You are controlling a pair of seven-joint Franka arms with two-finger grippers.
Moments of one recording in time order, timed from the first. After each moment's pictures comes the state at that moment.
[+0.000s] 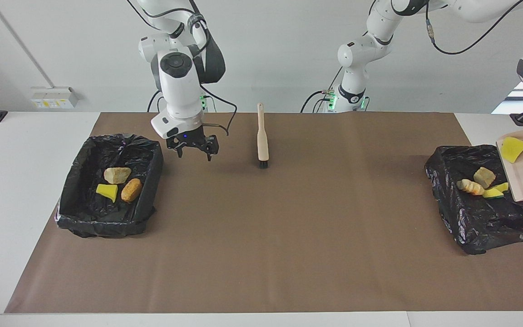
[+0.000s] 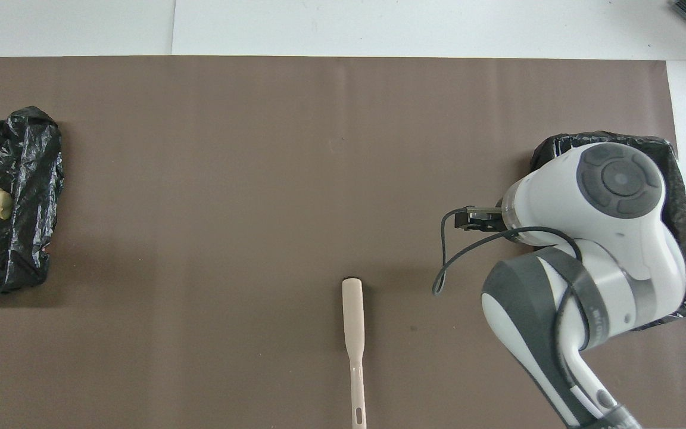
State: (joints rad) left arm 0.35 0.24 -0.05 -1.52 0.92 2.07 1.83; right arm 0.19 0.00 0.07 -1.93 -0.07 1.92 0.39
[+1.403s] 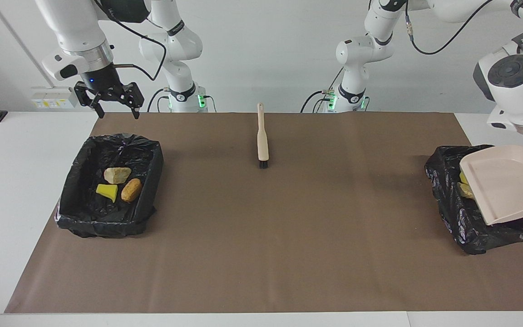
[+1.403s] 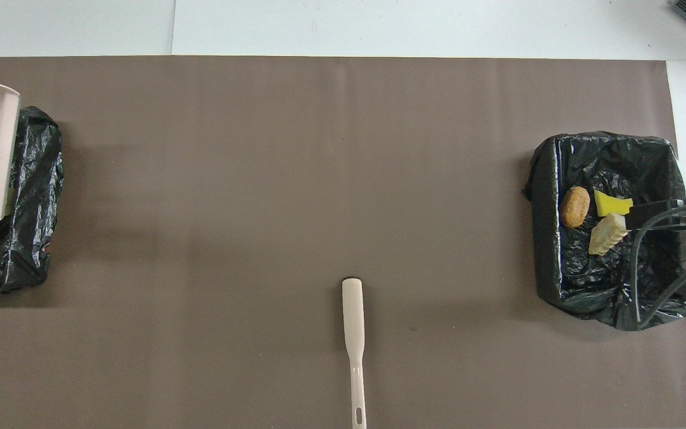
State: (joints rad) left arm 0.13 0.21 -0.07 -1.58 0.88 1.96 1.48; right arm 0.07 -0.13 -0.10 -1.74 -0.04 1.63 -0.01
